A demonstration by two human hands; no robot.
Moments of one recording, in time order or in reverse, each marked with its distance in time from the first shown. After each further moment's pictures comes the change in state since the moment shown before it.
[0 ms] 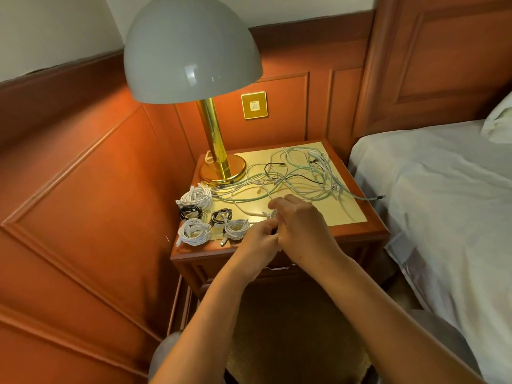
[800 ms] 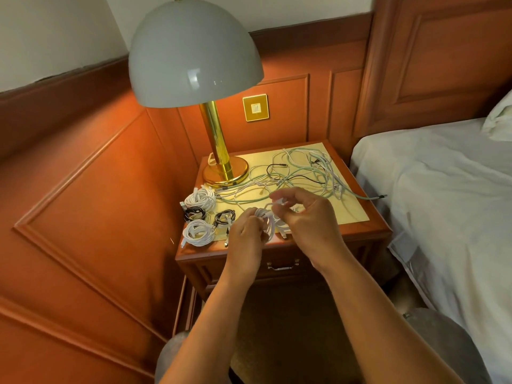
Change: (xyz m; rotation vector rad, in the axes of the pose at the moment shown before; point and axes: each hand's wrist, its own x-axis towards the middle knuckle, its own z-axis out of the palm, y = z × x) left_hand -0.009 0.010 -0.005 -0.219 0.425 0.066; right_hand -0.002 -0.003 -0.008 0.803 0.110 0.328
